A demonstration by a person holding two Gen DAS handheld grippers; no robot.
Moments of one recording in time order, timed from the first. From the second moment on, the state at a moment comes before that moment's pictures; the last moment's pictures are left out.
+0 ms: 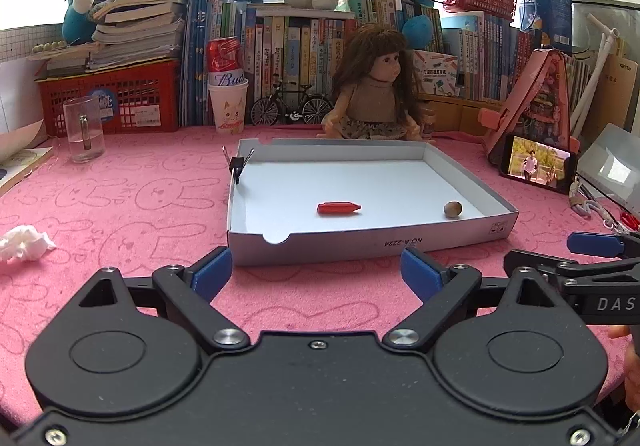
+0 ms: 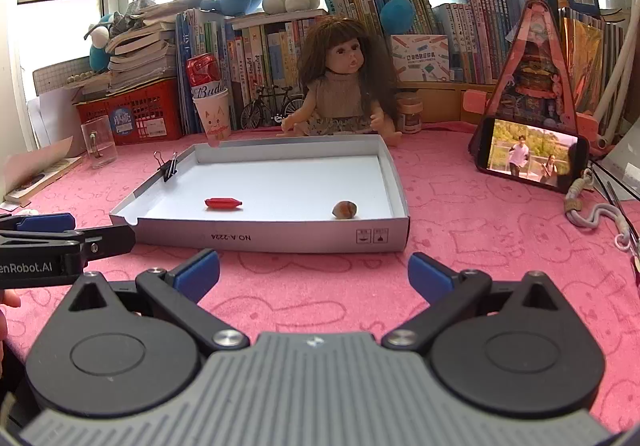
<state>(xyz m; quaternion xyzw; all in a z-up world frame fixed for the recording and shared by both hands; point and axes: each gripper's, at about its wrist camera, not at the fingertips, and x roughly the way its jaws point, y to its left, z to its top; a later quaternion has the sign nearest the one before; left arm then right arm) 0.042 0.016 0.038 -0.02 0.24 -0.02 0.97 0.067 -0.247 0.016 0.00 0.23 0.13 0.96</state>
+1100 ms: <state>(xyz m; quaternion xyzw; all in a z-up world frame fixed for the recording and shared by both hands) -0.005 0.065 0.014 -0.04 0.27 0.00 0.96 0.019 -0.277 -0.006 -0.01 0.24 0.07 0.97</state>
